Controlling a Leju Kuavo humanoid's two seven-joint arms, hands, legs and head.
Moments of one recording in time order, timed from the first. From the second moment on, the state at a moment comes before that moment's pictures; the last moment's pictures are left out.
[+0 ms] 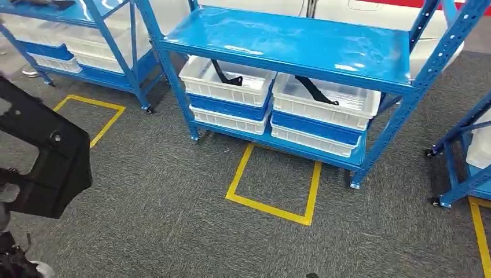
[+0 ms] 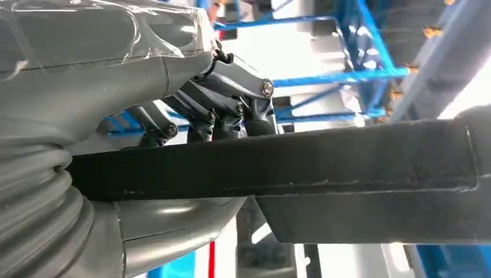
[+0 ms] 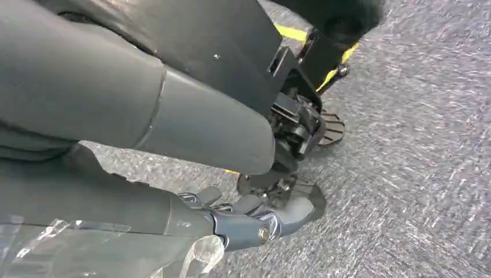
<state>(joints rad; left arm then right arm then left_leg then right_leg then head) 0.02 0.26 -0.16 -1.98 -0.02 0.70 0.05 -0.11 -0.09 0.75 -0.20 -0.54 0.07 -0.06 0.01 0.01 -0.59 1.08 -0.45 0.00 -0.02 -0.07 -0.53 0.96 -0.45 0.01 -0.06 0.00</state>
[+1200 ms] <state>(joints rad) 0.01 0.14 -0.10 -1.86 0.09 0.70 -0.21 -0.13 -0.23 0.75 -0.21 -0.58 0.06 -0.20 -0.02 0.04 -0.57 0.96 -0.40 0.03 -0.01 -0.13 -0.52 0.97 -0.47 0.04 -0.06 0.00</state>
